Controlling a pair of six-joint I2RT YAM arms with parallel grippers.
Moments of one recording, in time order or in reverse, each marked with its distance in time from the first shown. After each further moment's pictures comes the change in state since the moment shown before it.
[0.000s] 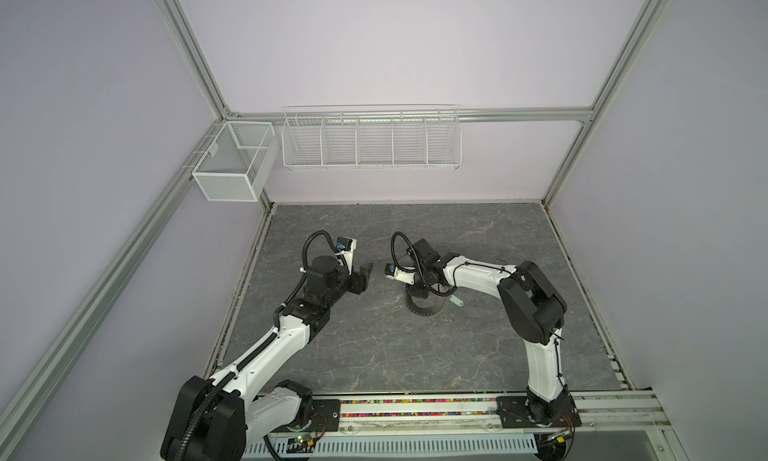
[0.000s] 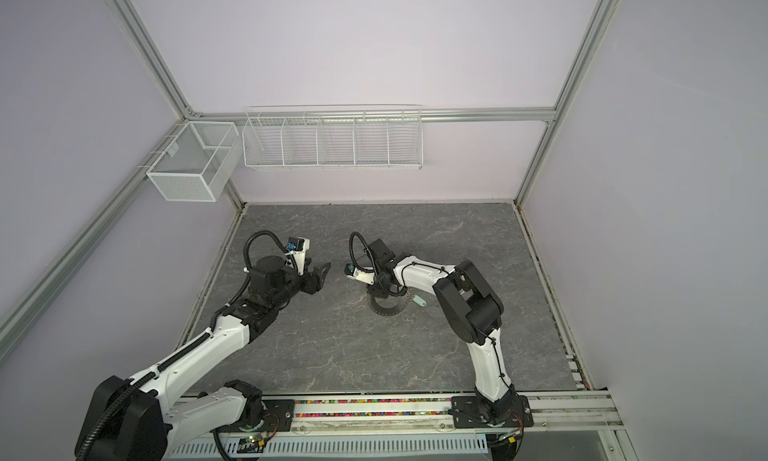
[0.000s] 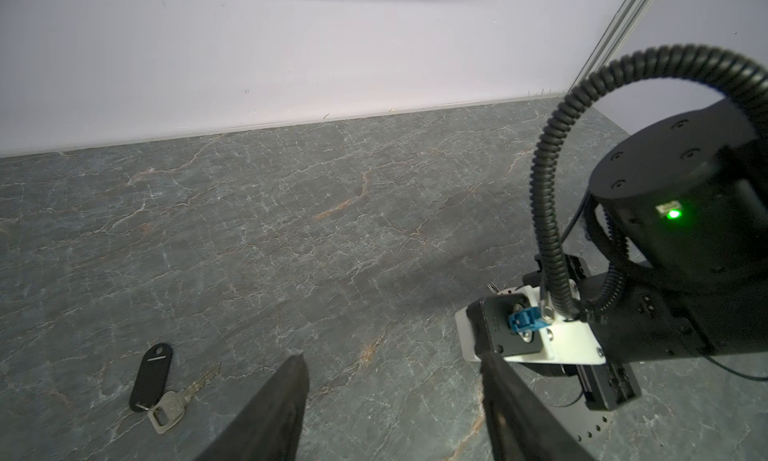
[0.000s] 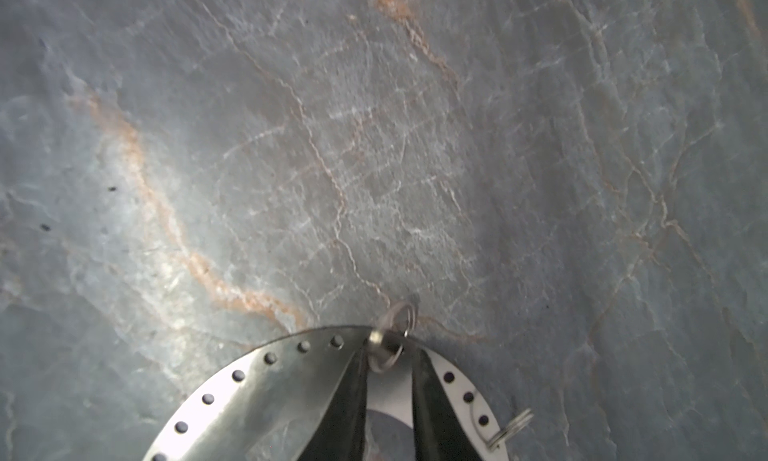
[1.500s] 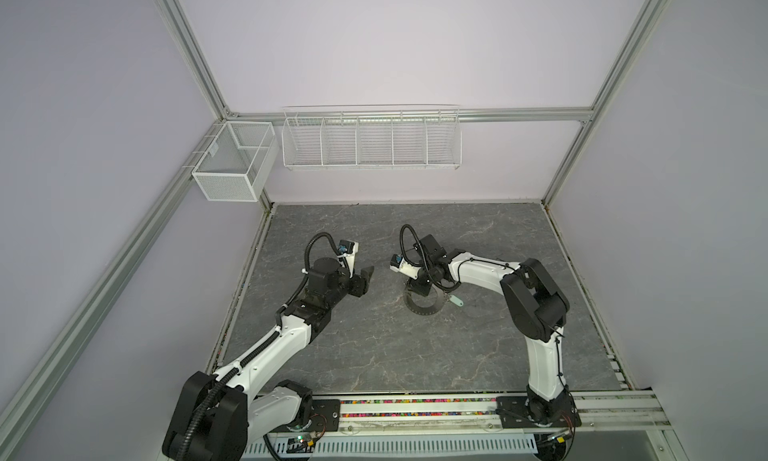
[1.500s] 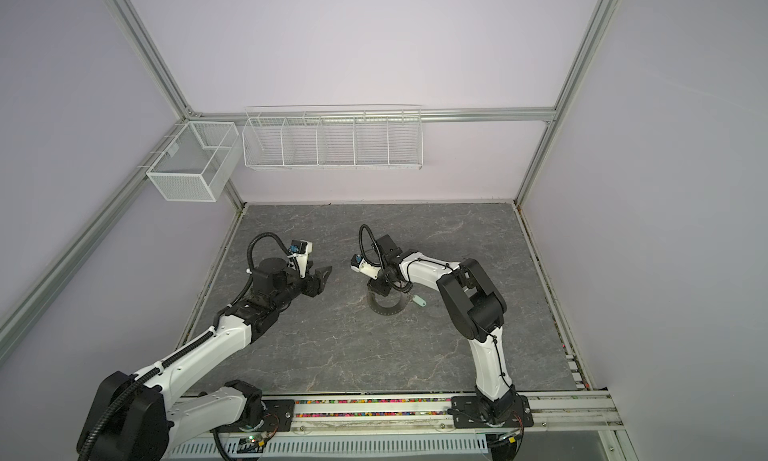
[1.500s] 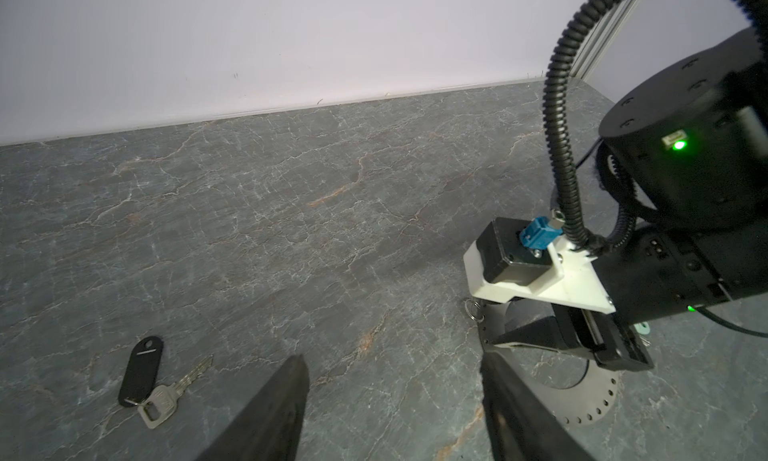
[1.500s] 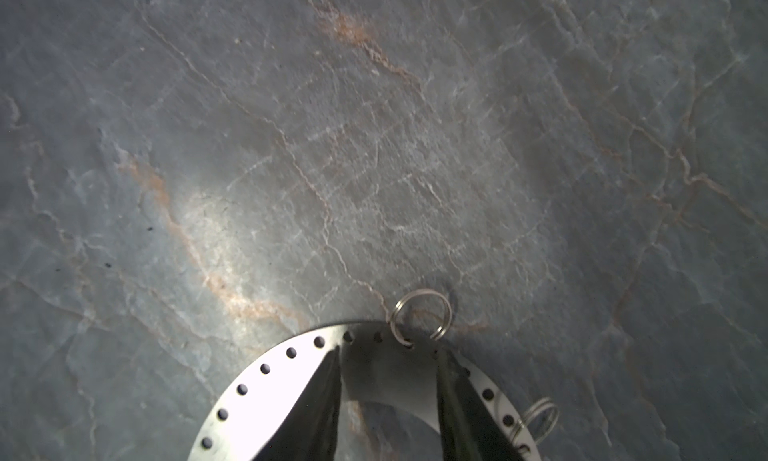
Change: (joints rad) left arm 0.000 0.024 -0.021 0.013 0.018 0.018; right arm -0.048 0.014 0.022 -0.008 -0.153 0.157
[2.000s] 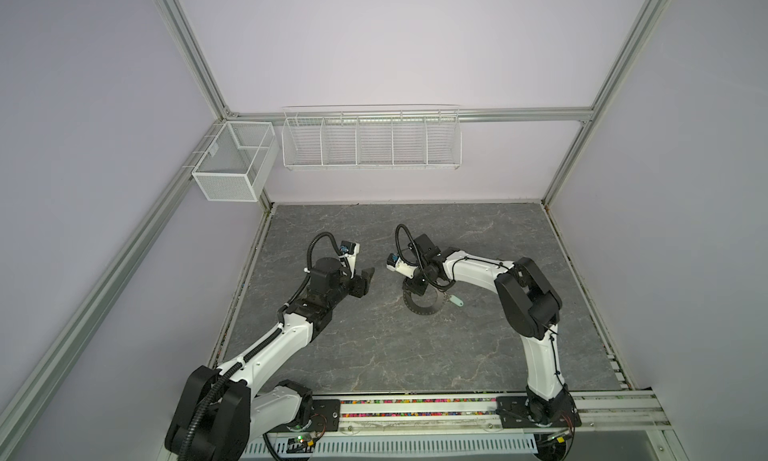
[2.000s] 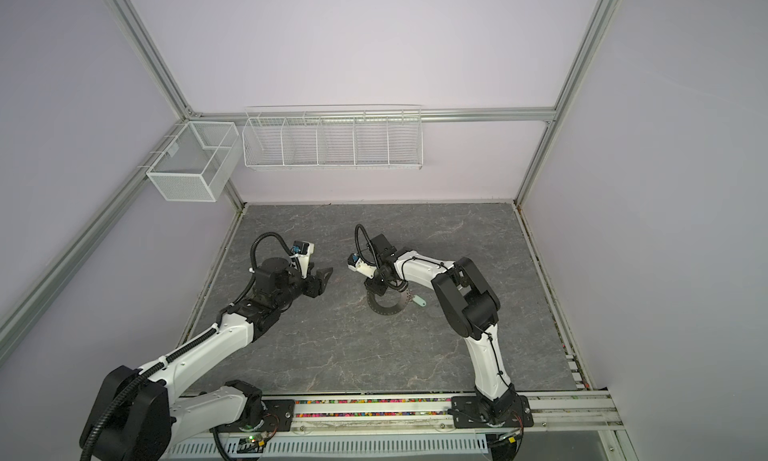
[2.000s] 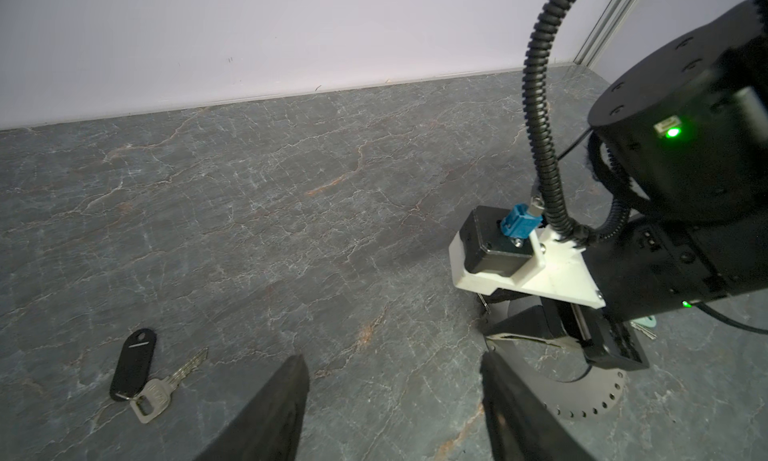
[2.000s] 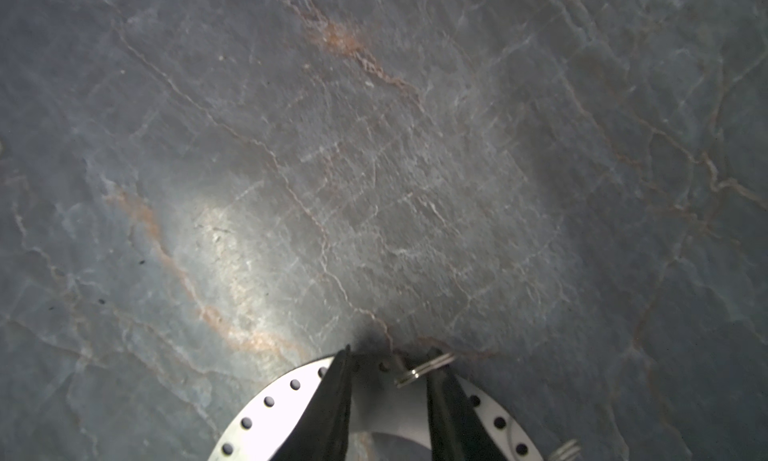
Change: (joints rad) left arm 0.000 0.022 0.000 0.000 0.001 0.000; right arm 0.023 0.036 0.047 -0.034 0.043 0.060
